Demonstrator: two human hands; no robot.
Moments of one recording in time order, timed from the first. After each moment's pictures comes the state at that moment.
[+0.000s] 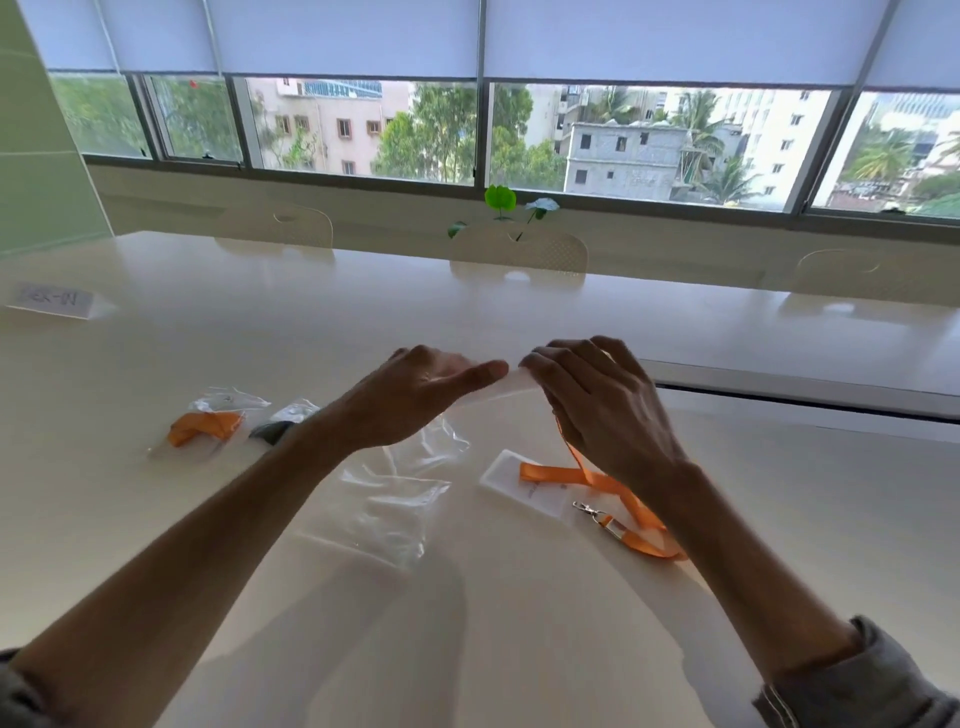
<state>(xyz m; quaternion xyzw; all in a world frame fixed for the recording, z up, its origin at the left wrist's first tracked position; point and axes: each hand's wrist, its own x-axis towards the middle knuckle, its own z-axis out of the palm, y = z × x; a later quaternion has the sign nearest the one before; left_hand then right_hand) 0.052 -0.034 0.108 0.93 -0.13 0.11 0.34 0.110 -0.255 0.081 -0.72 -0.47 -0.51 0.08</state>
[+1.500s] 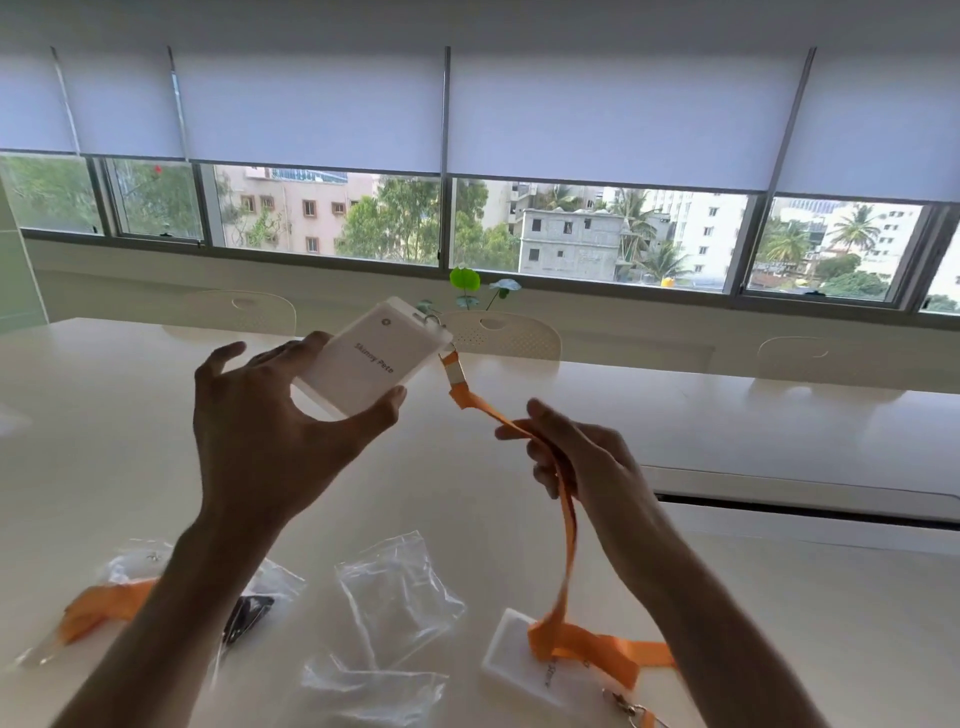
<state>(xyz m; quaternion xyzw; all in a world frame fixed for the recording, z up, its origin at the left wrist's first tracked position) 0.082 0.022 0.167 0.80 0.05 0.57 0.21 0.136 -0.201 0.141 -0.69 -0.25 -0.01 0.68</state>
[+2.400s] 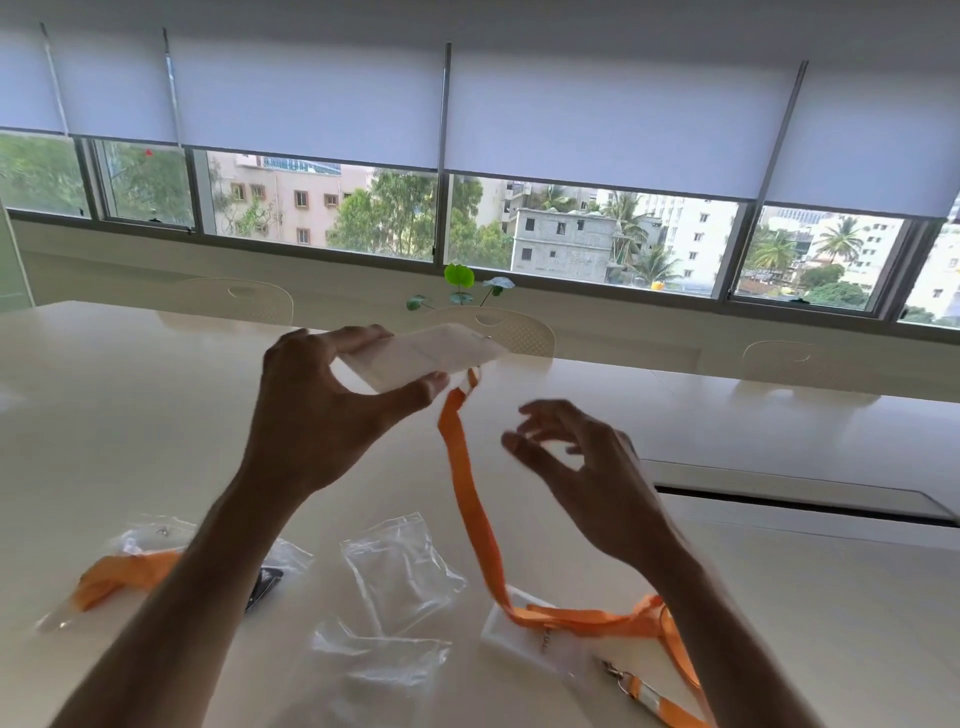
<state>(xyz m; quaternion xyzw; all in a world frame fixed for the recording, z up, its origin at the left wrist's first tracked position) 0.066 0.018 0.180 0.83 -0.02 0.45 0.34 0.131 -0.207 0.133 -0.86 -0.28 -0.19 0.37</state>
